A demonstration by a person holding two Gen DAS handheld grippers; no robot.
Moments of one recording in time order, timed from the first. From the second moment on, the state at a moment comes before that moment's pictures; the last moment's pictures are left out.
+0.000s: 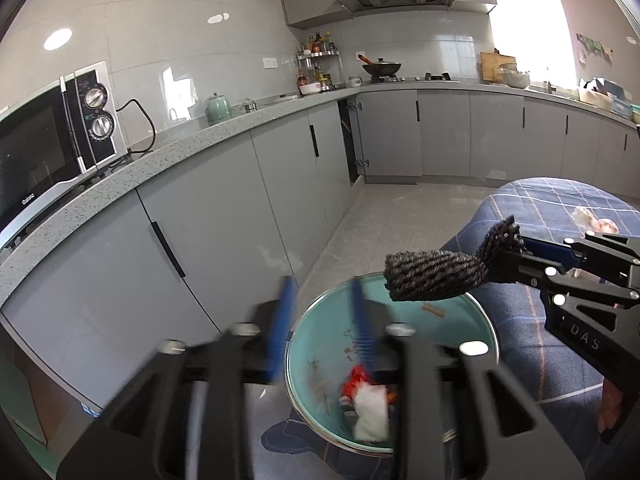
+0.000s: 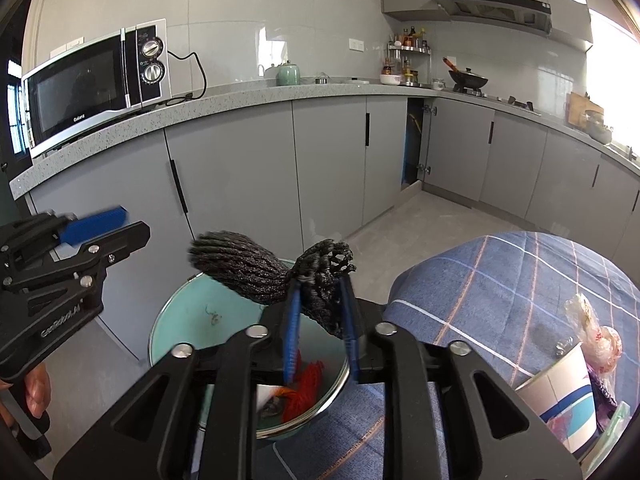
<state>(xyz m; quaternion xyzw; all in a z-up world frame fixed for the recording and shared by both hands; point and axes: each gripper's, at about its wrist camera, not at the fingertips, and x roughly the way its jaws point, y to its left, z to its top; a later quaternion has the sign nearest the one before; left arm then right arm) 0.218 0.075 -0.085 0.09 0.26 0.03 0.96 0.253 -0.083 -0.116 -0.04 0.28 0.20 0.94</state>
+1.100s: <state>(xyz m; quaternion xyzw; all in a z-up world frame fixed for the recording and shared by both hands) 0.214 0.074 -0.083 0.09 0.25 0.04 0.96 0.247 -0.090 -0.116 -0.03 0.28 0.19 0.94</state>
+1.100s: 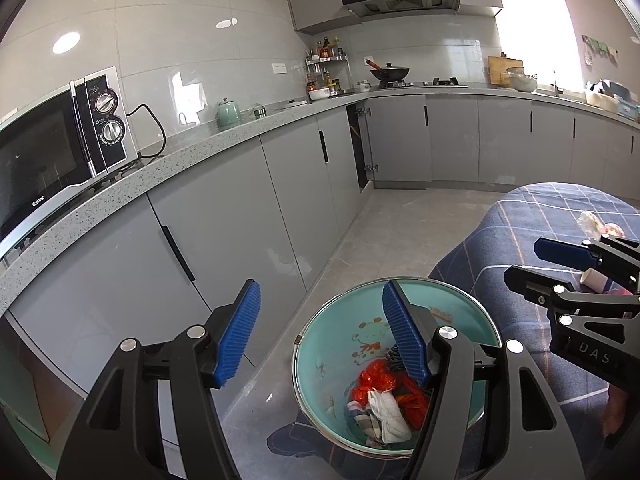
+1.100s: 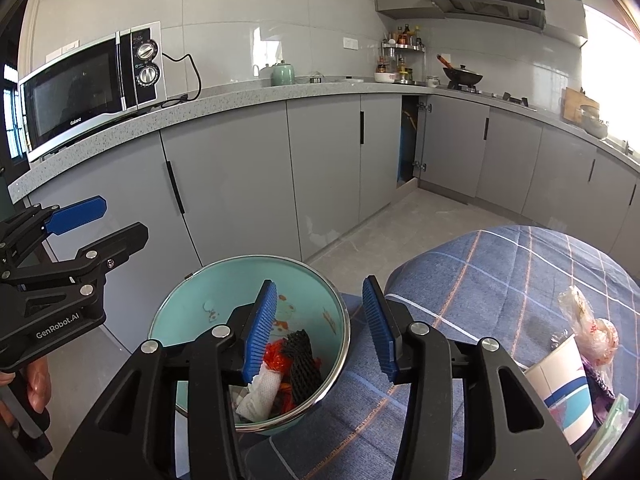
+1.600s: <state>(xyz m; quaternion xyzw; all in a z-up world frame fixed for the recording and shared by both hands) 0.211 0.073 -0.076 0.10 0.25 0.04 0.96 0.233 -0.109 -0.106 -0.03 0.27 0.18 0.95</state>
